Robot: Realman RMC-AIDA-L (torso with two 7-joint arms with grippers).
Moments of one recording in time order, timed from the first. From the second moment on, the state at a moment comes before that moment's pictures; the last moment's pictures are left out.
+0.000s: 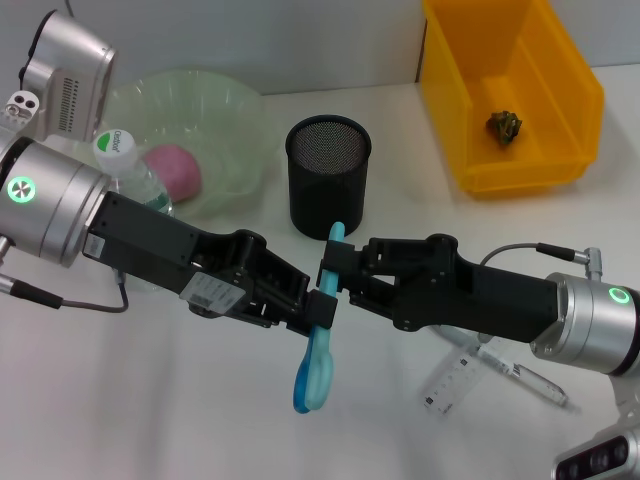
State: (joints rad) left arm -0.82 -2.00 1.05 0.77 1.97 1.89 -2.78; right arm 0.58 2.07 -0.84 -0.09 -1.57 -1.74 -0.99
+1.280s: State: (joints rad) left arm -0.81 -1.99 1.01 0.77 1.97 1.89 -2.78; right arm 0.57 2.07 -0.85 -0.09 -1.57 -1.75 -0.99
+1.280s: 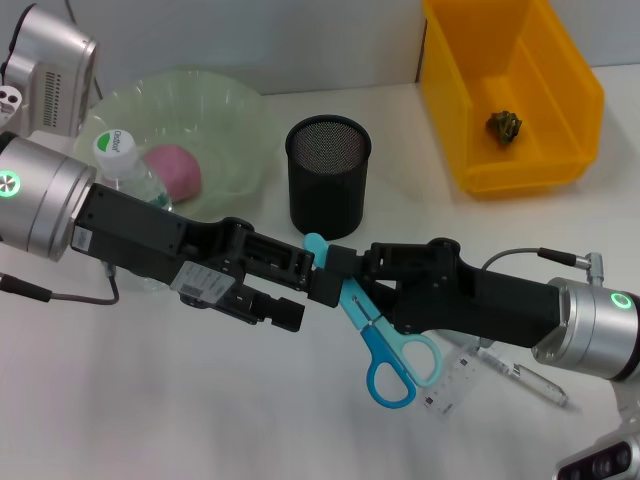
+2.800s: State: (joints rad) left arm -0.73 -1.95 0.89 0.78 2.01 1.87 -2.56; right arm 0.62 2.09 -0.34 -0.02 -1.55 -1.69 -0.18
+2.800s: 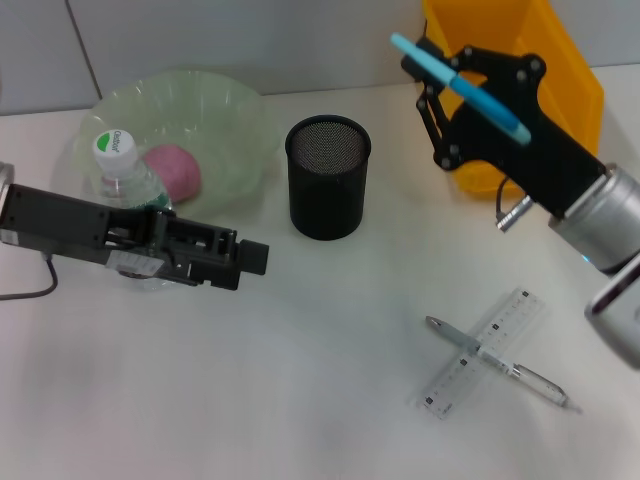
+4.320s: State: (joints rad) left arm -0.59 -2.05 0.87 0.79 2.08 1.83 -1.78; right arm 0.70 2.07 -0.92 -1.00 -1.98 -1.32 1.84
